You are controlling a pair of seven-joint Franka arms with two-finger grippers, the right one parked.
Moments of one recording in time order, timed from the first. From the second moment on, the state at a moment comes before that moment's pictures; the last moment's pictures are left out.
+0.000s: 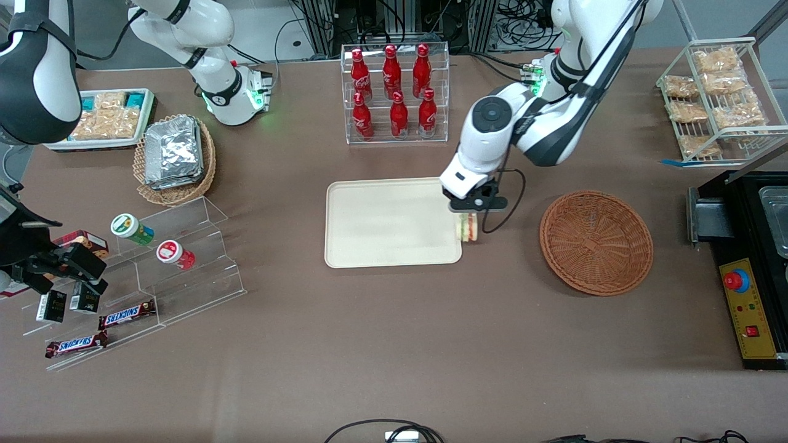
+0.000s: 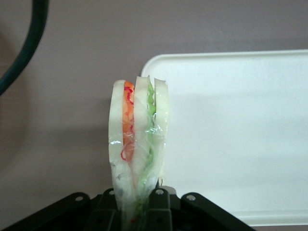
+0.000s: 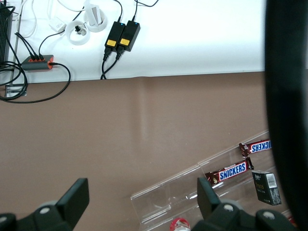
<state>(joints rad) 0.01 0.29 -0.75 -2.17 0.31 2.37 -0.92</state>
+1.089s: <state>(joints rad) -0.12 0.59 -0.75 -2.04 0.60 2.34 -1.17</state>
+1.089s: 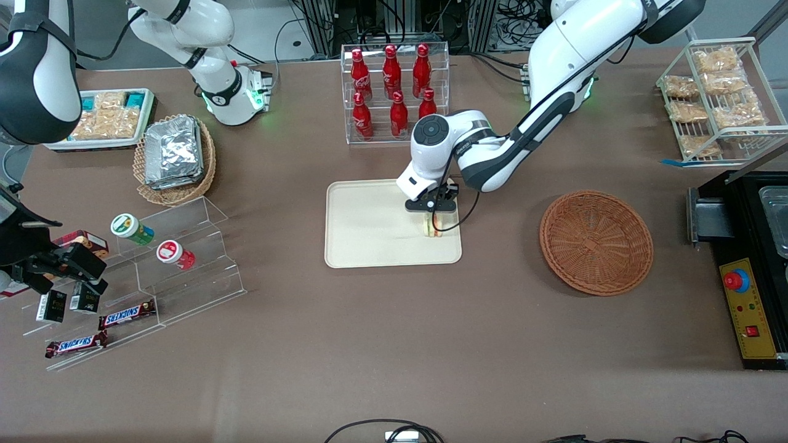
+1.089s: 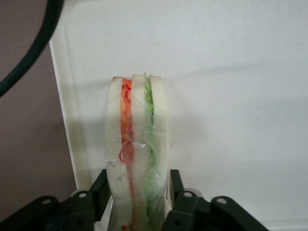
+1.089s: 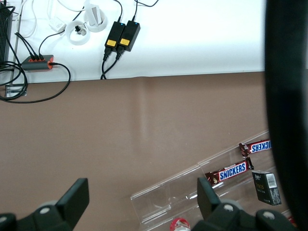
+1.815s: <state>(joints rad) -0.06 0.58 -0.74 -1.76 0.59 2.07 -1.25</state>
